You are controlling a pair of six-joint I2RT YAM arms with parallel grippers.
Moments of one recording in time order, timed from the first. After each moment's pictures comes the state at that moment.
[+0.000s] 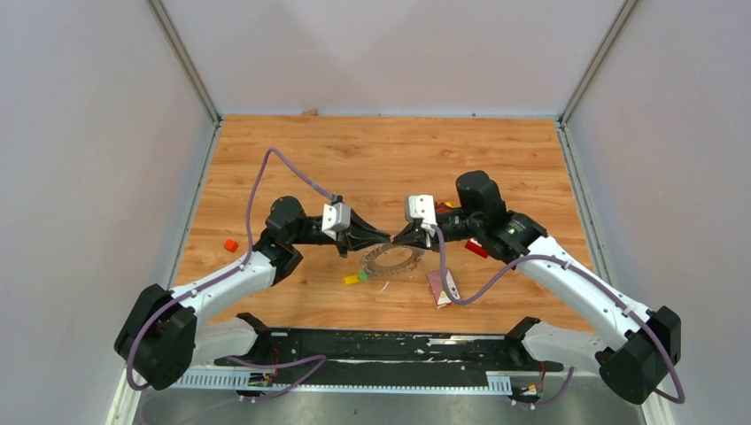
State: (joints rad) left arm -0.60 1.16 0.55 0.77 1.00 -0.03; right arm 0.67 1.10 0.96 -0.32 -0.84 -0.61
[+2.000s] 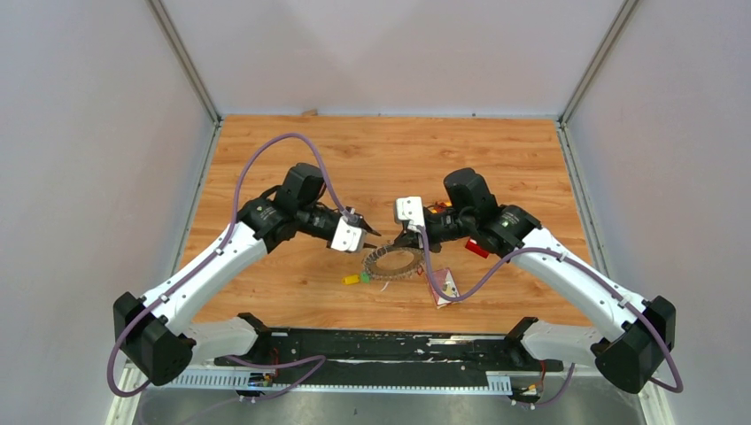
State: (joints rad) left arm -0.64 1.17 1.08 -0.65 0.94 1.11; right arm 0.72 1.18 1.07 -0.52 -0.73 -0.69
